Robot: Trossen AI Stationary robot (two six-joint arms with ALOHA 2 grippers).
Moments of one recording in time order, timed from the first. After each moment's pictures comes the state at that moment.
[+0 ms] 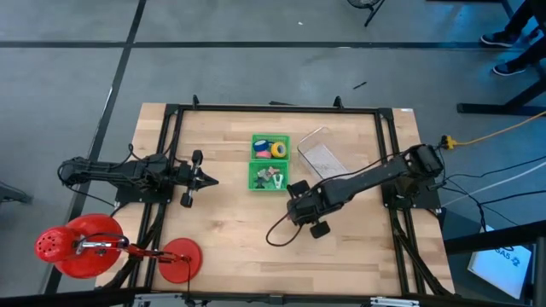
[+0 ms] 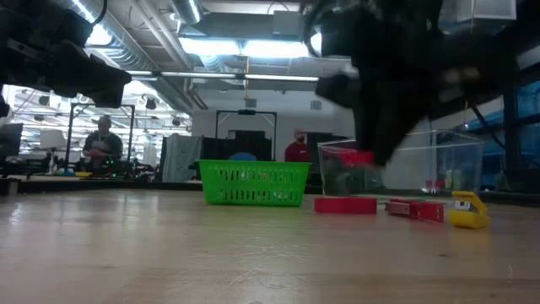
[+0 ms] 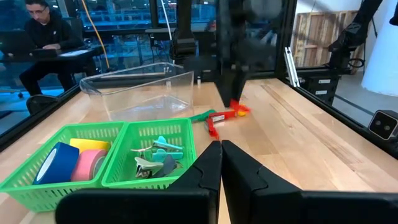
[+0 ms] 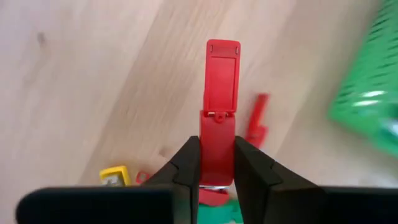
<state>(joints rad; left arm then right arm) -0.01 0.12 0.01 0.03 0.07 0.02 0.32 1.82 1.25 -0.73 0.09 -0.17</state>
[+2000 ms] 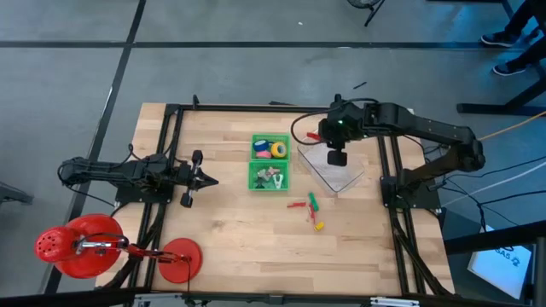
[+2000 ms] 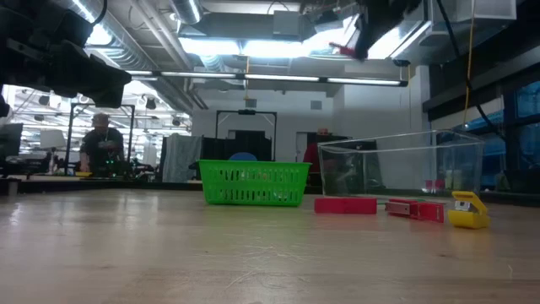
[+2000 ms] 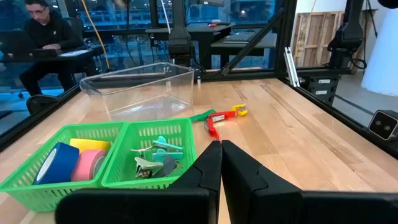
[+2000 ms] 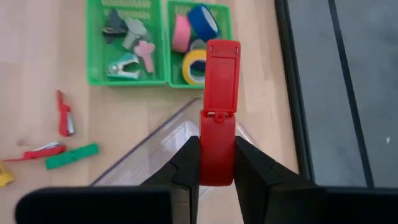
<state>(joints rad) -0.01 0.12 0.01 0.03 0.07 0.02 -0.20 1.37 1.46 -1.08 0.13 -0.25</state>
